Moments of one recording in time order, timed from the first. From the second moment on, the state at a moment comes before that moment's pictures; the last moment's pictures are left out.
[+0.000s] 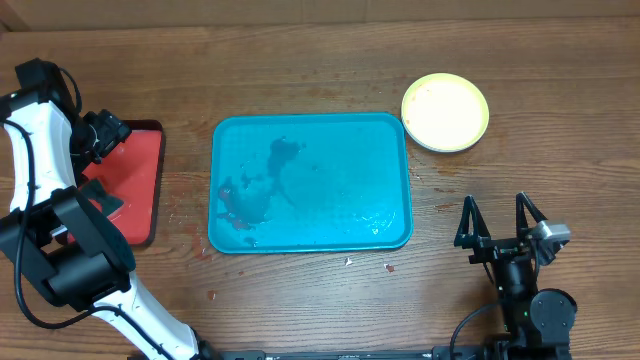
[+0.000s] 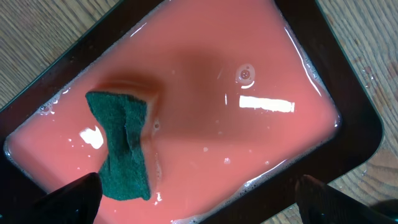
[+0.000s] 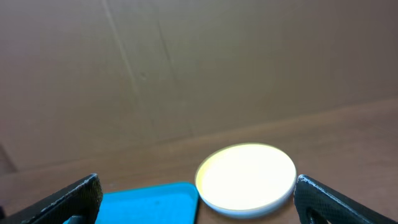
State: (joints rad) left arm 0.46 2.06 1.77 -1.09 -0.06 -0.46; right arm 0.04 0.01 0.02 0.07 -0.07 0.30
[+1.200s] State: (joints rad) left arm 0.46 2.06 1.77 -1.09 -0.06 -0.46; right arm 0.10 0.01 0.02 -0.03 0.05 0.22
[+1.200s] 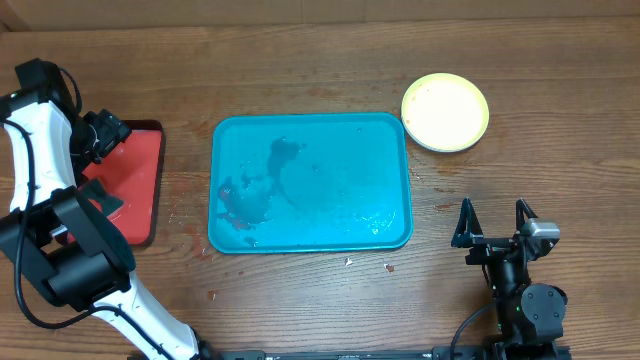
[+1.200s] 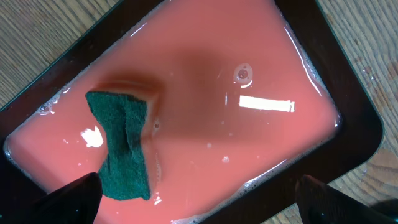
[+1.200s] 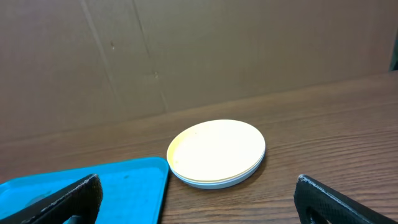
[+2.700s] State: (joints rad) left arm 0.13 0.85 0.77 -0.36 0.25 -0.07; right arm 0.10 0.01 0.02 -0.03 0.06 0.22
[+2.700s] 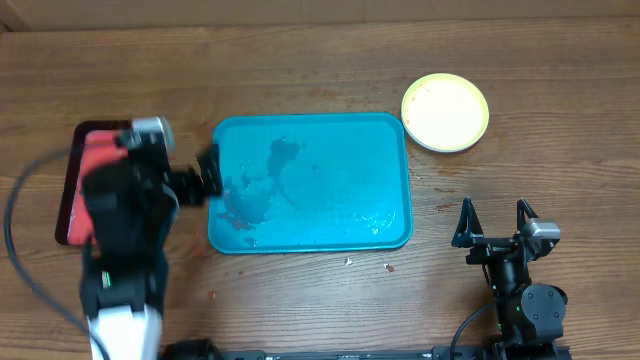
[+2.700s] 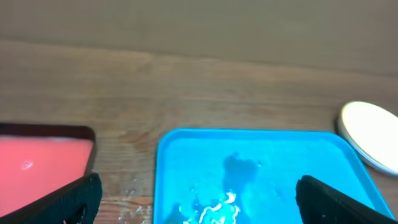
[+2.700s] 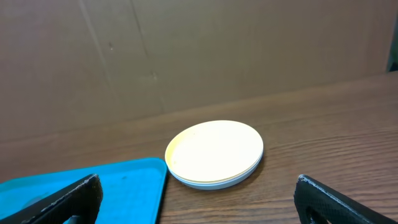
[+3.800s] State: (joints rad) left arm 0.04 0.02 0.01 -0.02 0.06 0.00; right arm 0.10 0.01 0.02 -0.03 0.06 0.22
